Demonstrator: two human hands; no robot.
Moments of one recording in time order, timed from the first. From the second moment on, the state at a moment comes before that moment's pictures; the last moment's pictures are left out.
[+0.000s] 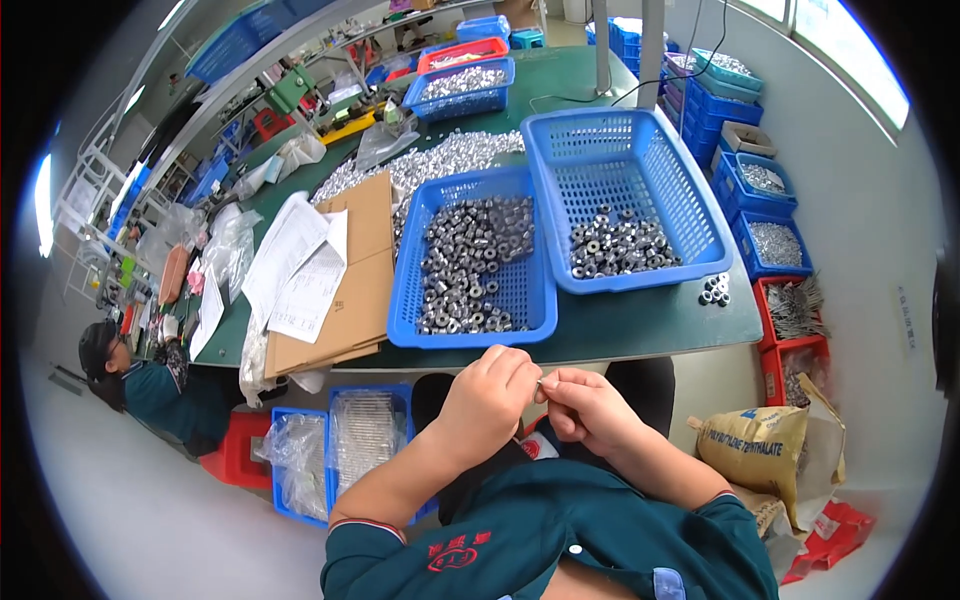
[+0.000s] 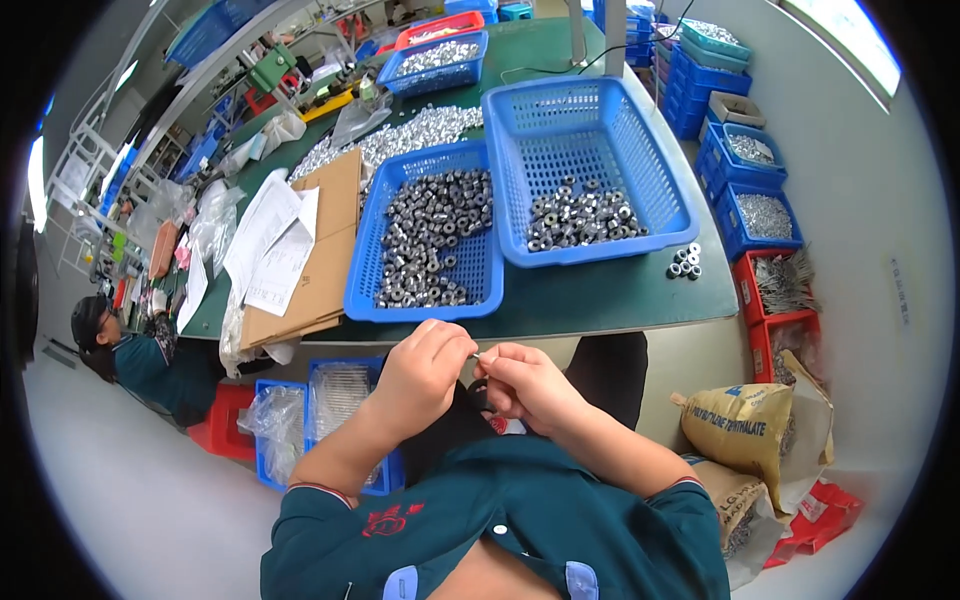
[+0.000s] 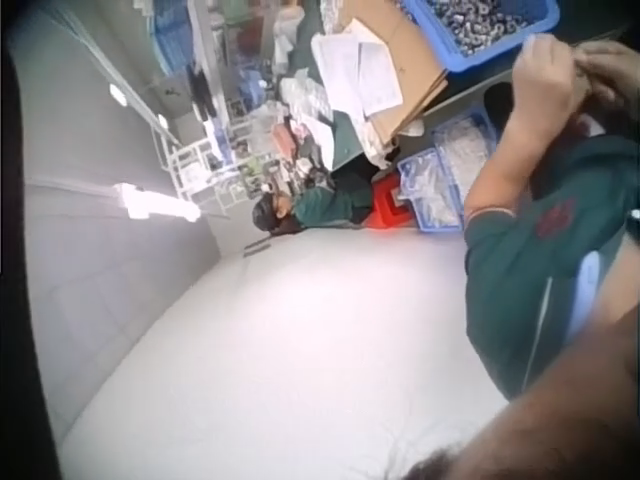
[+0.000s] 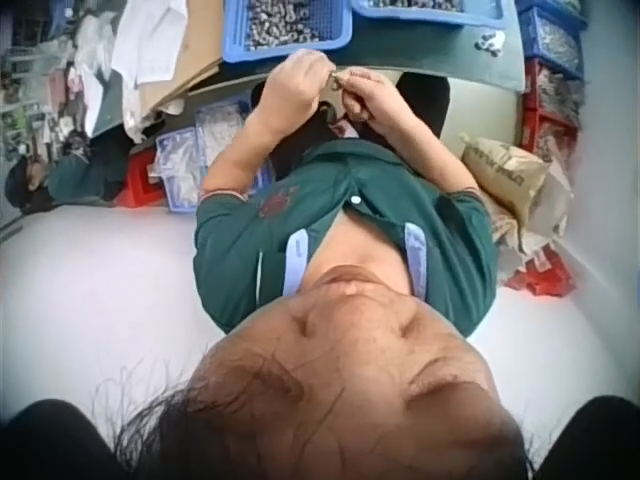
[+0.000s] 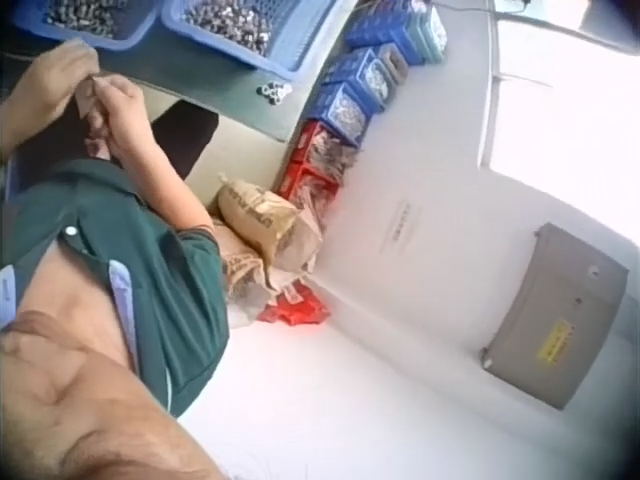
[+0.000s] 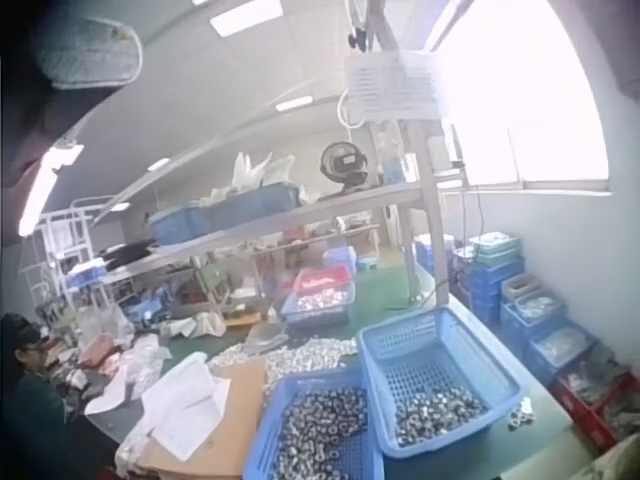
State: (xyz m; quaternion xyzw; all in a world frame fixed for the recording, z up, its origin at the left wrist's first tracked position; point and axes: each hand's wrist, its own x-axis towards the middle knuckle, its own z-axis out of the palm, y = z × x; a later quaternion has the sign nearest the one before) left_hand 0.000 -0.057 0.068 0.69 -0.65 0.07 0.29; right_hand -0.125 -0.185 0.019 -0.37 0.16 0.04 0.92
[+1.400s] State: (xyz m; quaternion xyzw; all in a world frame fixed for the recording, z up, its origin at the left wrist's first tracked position) left_hand 0.165 -0.151 -0.009 0.77 -0.63 0.02 -0.08; right_hand -0.165 -0.186 -0.073 -0.42 0.29 0.01 0.86
